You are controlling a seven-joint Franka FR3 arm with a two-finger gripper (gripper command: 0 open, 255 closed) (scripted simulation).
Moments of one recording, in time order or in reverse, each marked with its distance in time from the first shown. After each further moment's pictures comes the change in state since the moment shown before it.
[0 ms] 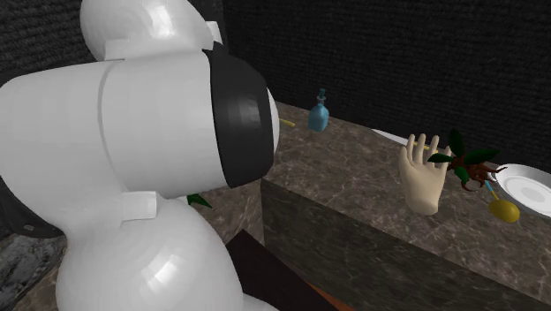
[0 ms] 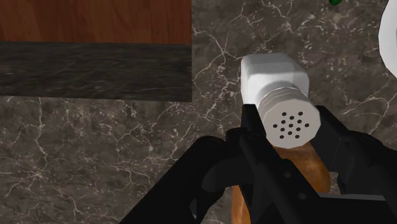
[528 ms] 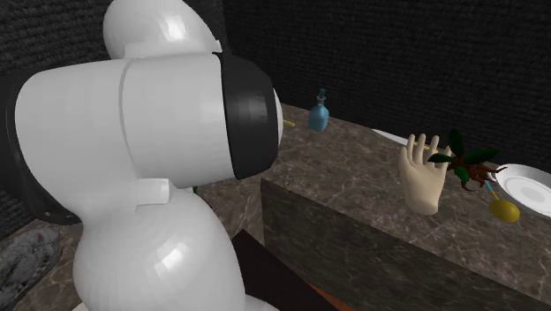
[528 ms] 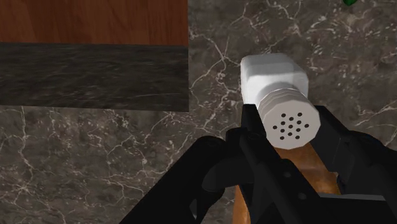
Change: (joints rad) arm 0.004 0.041 0.004 -0.068 -0.021 0.104 0.017
